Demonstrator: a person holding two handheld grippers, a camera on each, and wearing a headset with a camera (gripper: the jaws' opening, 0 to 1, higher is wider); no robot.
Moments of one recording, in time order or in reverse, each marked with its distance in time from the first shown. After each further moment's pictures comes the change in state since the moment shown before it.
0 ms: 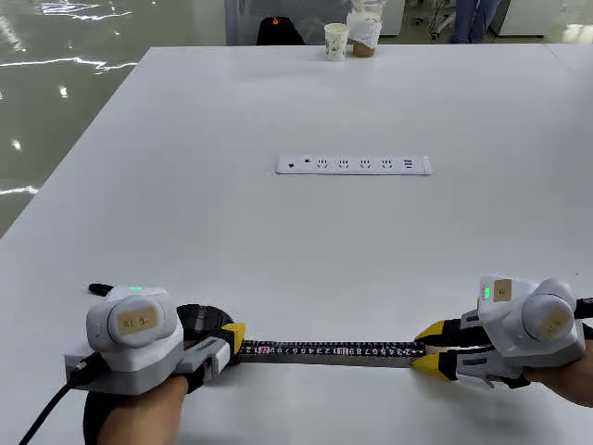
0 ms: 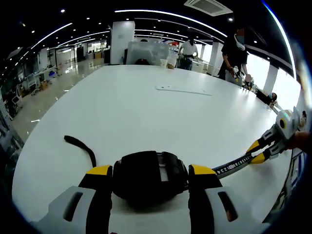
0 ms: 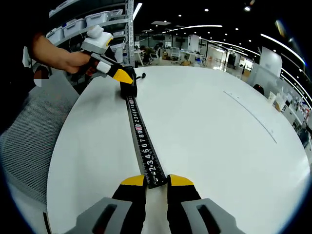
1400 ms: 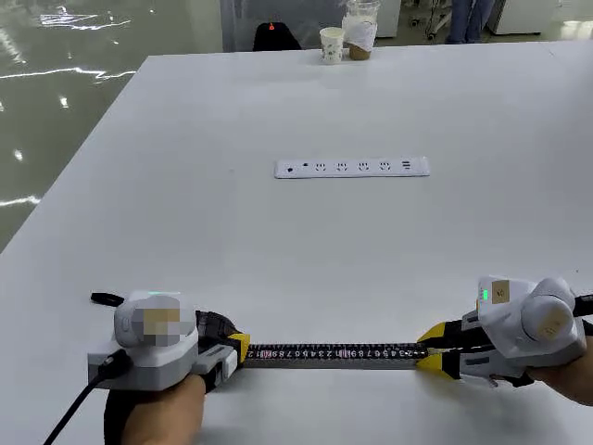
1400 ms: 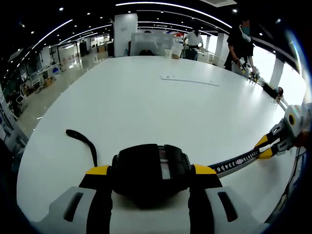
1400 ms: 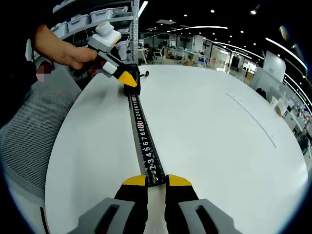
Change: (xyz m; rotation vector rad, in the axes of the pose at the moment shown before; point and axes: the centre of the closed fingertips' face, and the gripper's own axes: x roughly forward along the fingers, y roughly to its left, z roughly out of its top) left arm 0.006 0.003 -0.013 0.013 0.084 0.060; right arm -0.001 0.002 0.000 -0.047 0.016 0.005
